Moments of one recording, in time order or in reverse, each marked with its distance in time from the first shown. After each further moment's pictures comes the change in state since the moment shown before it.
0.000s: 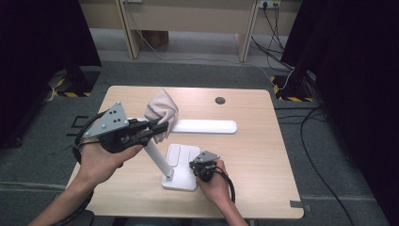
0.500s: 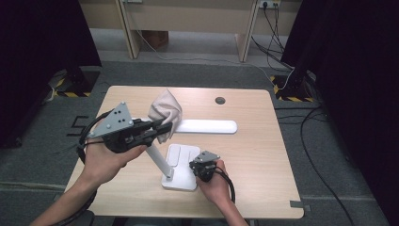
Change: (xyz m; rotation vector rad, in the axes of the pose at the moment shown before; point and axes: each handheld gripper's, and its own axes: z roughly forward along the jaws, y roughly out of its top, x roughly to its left) left arm -0.004 0.002 0.007 -0.001 -0.012 0.007; right arm 0.000 0.000 0.000 -0.001 0.001 -0.004
